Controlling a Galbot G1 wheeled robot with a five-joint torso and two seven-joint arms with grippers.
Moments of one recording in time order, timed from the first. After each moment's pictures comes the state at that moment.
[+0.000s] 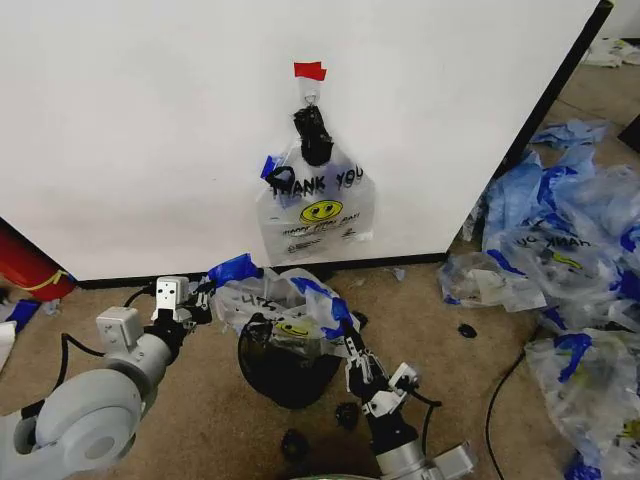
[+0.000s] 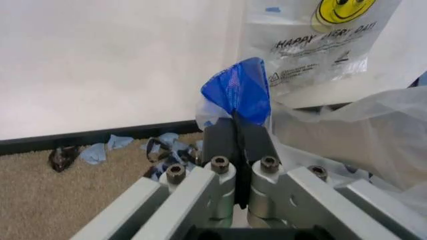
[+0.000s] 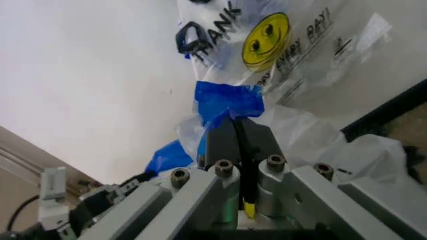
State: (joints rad) left arm 1.21 -0.21 -0.14 -2.36 -1.28 -0.06 -0.67; right arm -1.14 0.81 -0.58 2.23 0.77 0.75 0.58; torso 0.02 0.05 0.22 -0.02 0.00
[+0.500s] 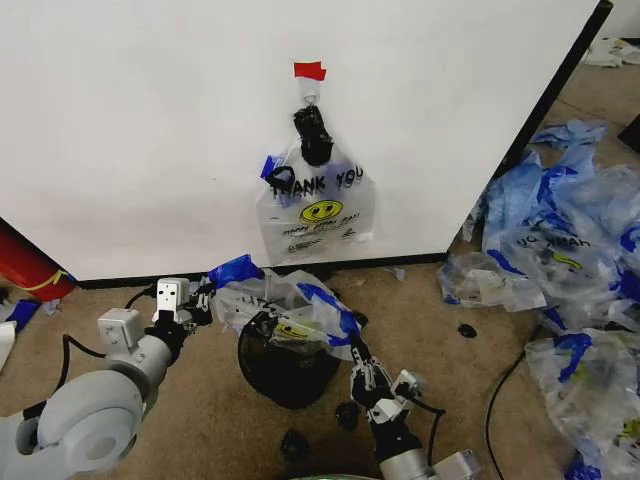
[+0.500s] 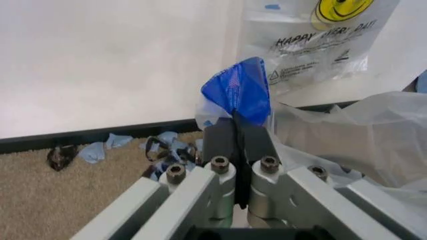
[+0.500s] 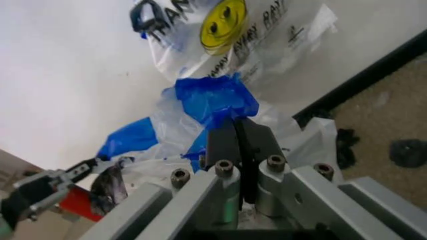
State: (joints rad) left arm 1.21 -0.22 -0.13 -2.35 -1.27 -0.06 -0.67; right arm -1.16 0.81 -0.59 2.23 0.71 0.67 0.75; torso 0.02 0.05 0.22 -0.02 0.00
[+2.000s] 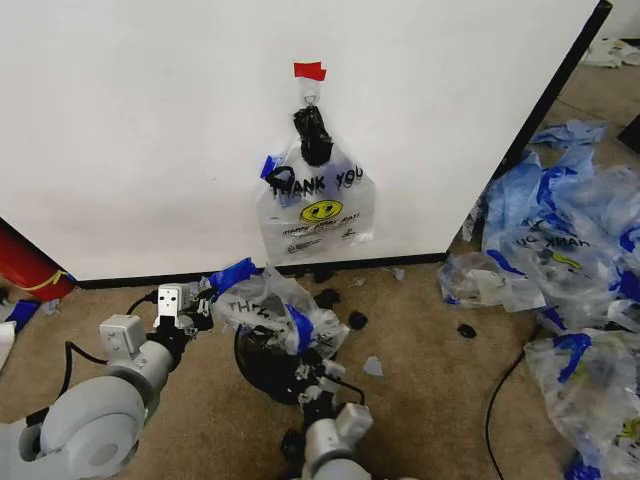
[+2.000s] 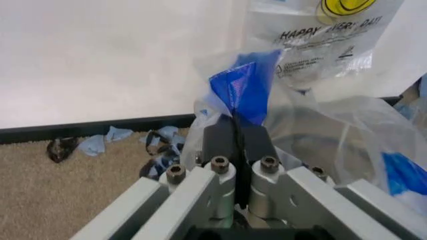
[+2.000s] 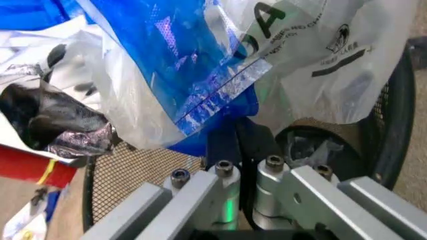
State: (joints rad) left arm 1.25 -0.24 -0.14 -2.35 -1.25 -0.08 -0.67; right arm -0.85 1.19 -0.75 1.89 0.89 0.37 1.03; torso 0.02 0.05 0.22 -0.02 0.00
